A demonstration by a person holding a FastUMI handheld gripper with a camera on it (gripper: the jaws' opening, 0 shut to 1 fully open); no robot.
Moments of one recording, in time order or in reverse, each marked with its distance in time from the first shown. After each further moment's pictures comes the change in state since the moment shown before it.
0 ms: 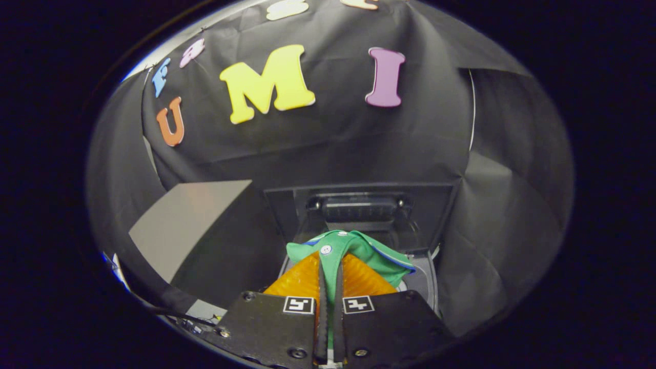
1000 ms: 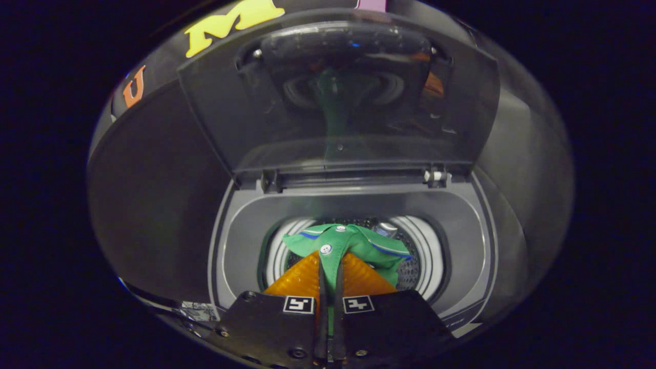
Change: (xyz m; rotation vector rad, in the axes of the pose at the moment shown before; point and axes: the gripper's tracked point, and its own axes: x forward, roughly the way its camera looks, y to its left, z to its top) arm 0.136 -0.035 -0.159 0.073 0.358 -0.105
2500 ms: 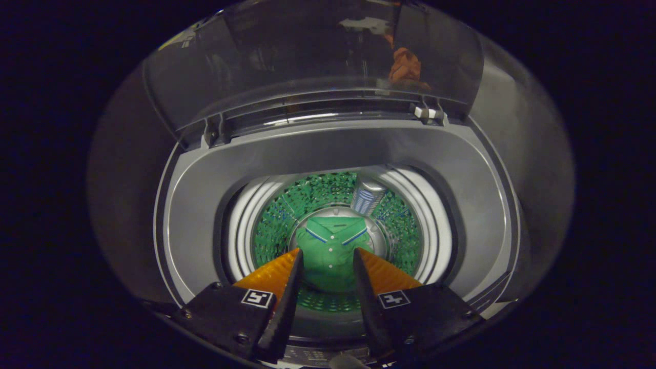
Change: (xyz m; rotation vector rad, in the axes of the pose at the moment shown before) arm 0.029 -0.020 -0.041 0.057 0.111 -0.130
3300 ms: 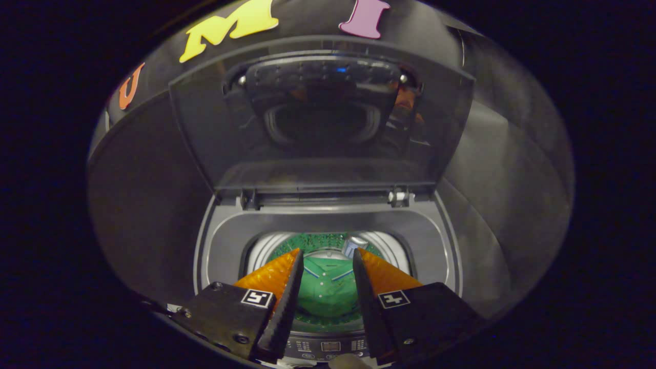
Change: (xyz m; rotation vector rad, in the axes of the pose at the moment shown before) arm -0.089 -0.009 0.082 -0.060 -0.279 0.012
